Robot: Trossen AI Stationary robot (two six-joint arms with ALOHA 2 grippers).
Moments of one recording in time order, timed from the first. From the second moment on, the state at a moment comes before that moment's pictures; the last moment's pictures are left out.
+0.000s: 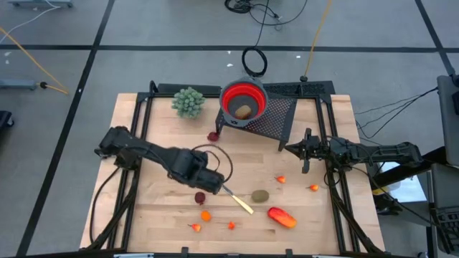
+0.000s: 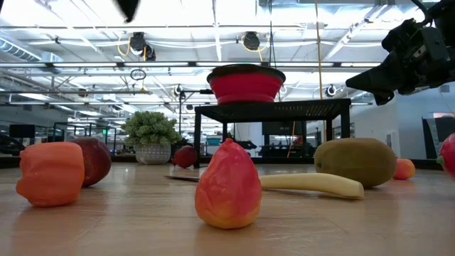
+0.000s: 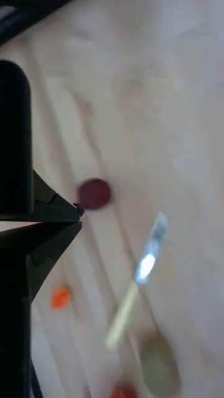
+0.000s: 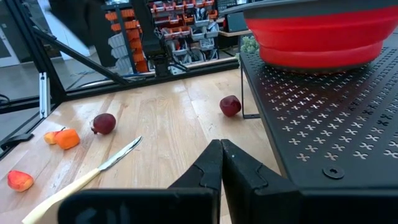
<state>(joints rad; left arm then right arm) -0.35 1.85 1.86 -1.54 -0.03 -1.64 0.01 0.15 0.04 0.01 0.18 0.17</state>
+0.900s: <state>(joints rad) -0.39 1.85 1.47 -1.16 0.08 -1.78 0.01 0.15 0.04 0.01 0.18 0.17</state>
